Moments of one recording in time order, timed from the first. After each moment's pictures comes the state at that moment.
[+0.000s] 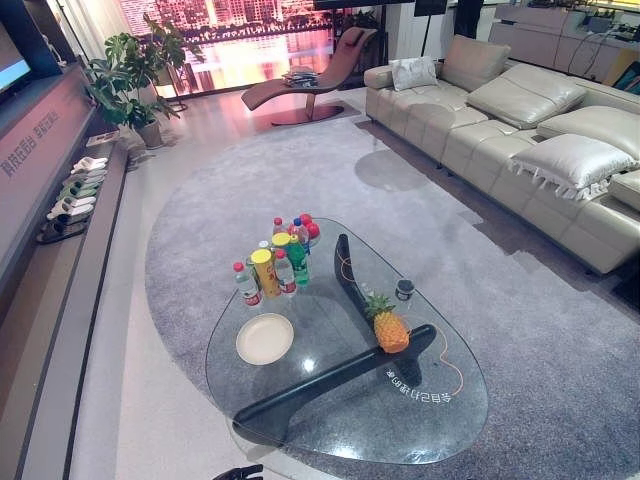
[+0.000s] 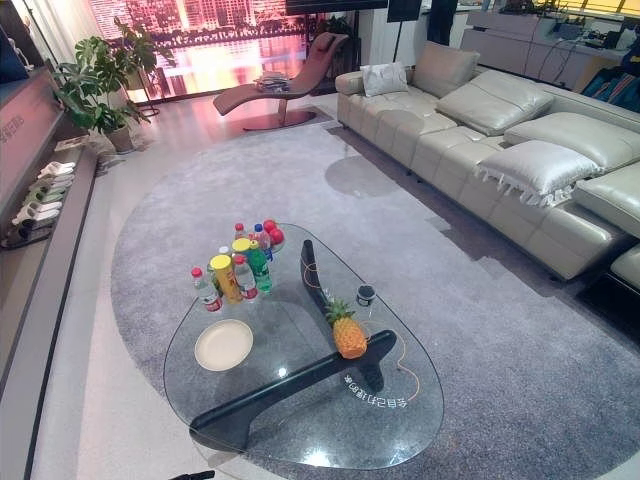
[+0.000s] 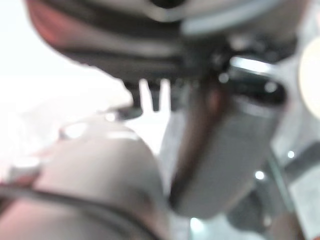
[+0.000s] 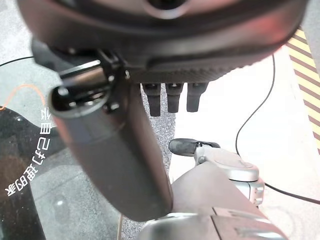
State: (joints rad) left arm -0.02 0.24 -0.13 1.30 -0.19 0.02 -0.22; right arm -0.02 -0.32 0.12 1.36 0.18 0.03 0.03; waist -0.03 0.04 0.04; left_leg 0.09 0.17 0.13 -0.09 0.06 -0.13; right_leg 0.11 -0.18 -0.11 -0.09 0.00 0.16
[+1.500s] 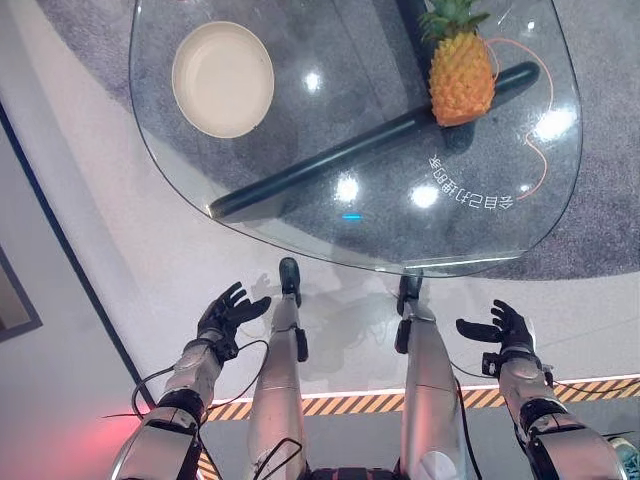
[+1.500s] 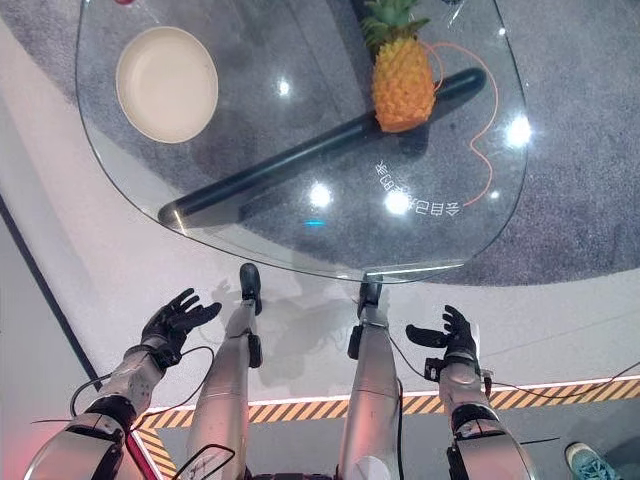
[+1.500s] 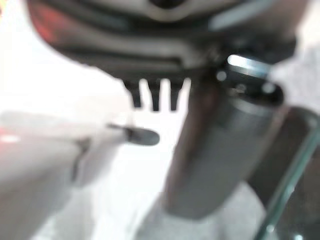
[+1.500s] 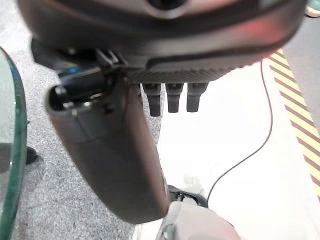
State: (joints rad) left arm -0.44 0.37 -0.15 1.07 -0.74 -0.14 -0.08; right arm -0.43 -0.43 0.08 1.20 0.33 -0.21 -0.21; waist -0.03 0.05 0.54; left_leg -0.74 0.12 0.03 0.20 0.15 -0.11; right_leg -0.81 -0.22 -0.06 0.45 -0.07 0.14
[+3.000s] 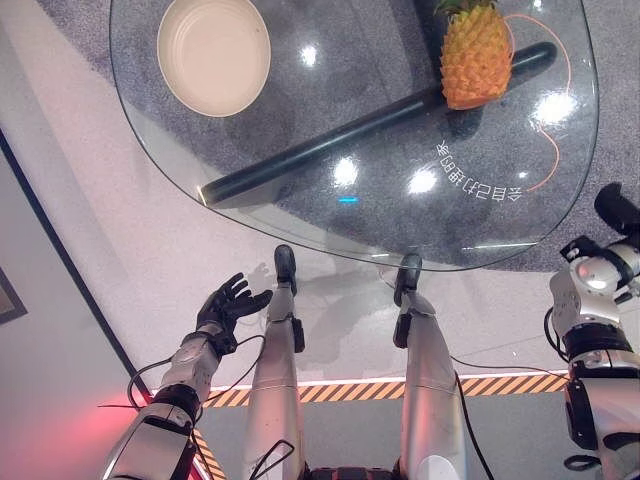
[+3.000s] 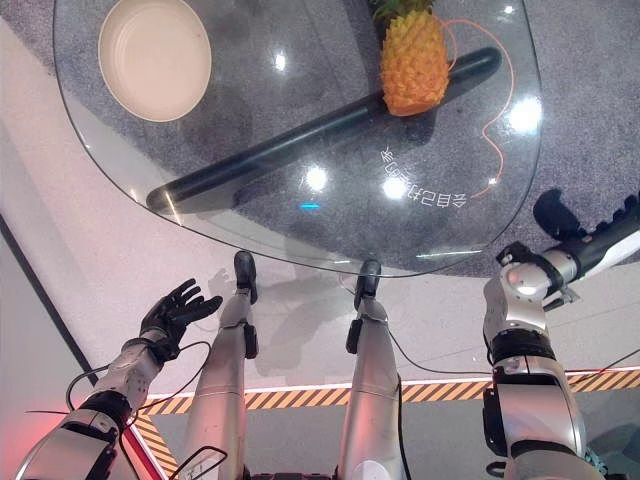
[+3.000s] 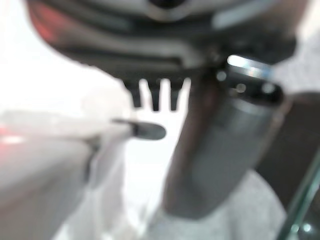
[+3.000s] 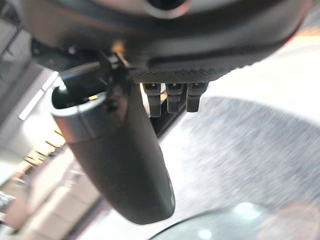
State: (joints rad) left arm -0.44 0.41 -0.26 1.02 -0.78 -0.14 -0.08; right arm -0.72 -0.65 -0.01 0.84 0.55 -0.40 -0.84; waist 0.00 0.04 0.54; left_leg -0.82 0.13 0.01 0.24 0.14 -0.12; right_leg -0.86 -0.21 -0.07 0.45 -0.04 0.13
